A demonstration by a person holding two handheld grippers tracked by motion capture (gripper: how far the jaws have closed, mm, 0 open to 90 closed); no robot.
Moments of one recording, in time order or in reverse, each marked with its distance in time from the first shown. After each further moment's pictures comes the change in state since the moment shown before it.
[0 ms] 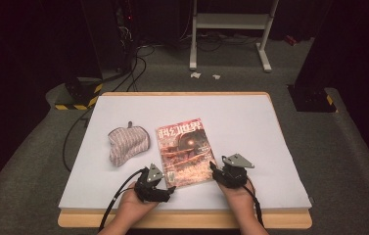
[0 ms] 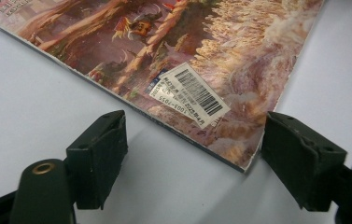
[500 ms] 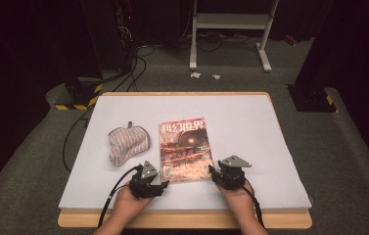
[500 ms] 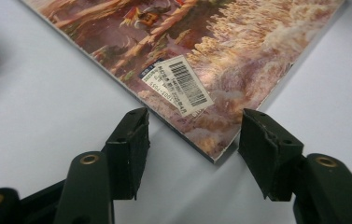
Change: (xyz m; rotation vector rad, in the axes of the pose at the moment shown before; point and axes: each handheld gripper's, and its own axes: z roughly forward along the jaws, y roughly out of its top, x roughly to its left) left arm 0.019 -0.002 -0.007 -0.002 0.024 -0.038; right arm 0.004 -0.005 0.005 0.080 0.056 -0.005
